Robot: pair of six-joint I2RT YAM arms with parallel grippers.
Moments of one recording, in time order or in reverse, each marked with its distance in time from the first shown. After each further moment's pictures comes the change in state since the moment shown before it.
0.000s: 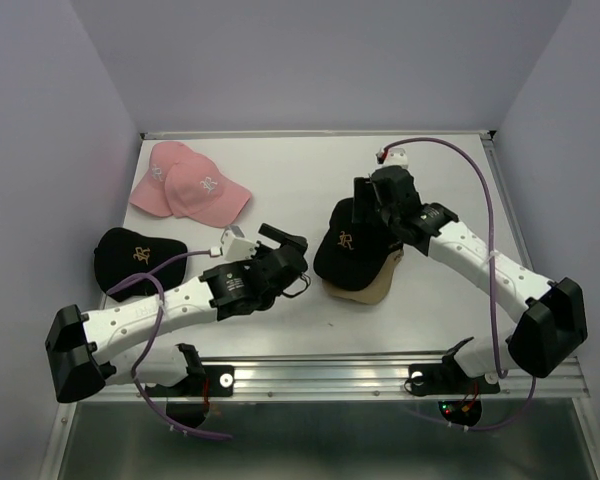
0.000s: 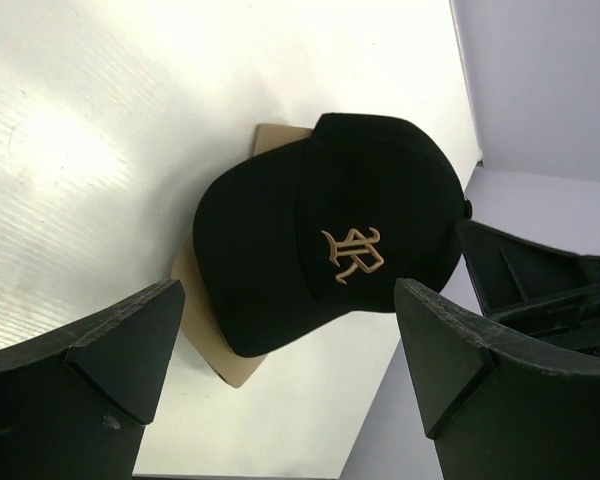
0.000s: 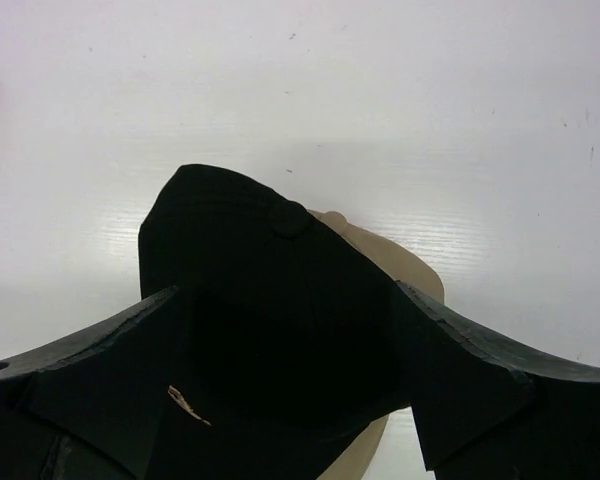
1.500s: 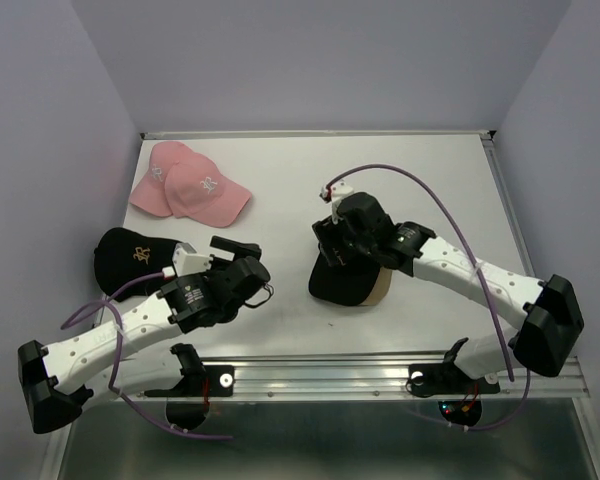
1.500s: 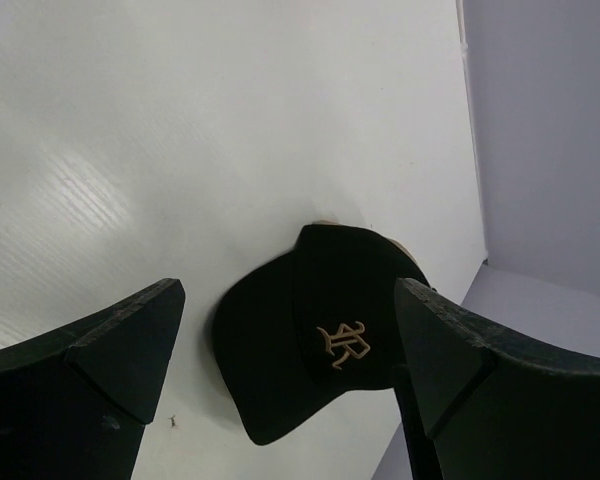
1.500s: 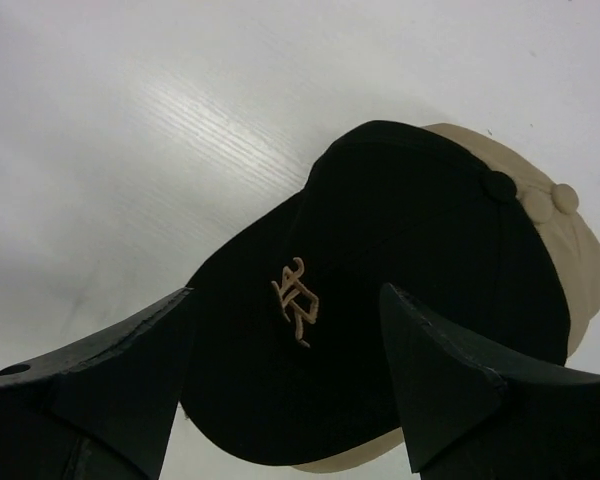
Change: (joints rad) left arm 0.082 -0.247 -0.095 -0.307 -0.085 -0.146; right arm 0.207 -0.009 -0.033 -0.018 -0.266 -0.211
